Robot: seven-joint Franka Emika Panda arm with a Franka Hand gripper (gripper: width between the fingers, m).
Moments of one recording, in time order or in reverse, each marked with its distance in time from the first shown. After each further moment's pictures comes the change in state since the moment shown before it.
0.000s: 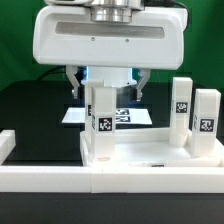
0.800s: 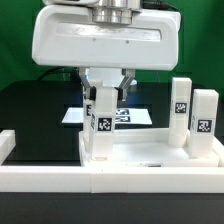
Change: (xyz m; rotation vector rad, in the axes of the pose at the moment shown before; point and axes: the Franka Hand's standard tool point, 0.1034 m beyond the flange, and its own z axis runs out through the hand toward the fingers) arm -0.001 0.003 0.001 -0.010 -0.006 -0.138
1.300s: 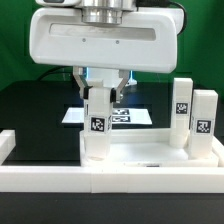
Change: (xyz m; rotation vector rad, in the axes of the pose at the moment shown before) arm -0.001 0.006 0.002 0.007 -0.015 0.639
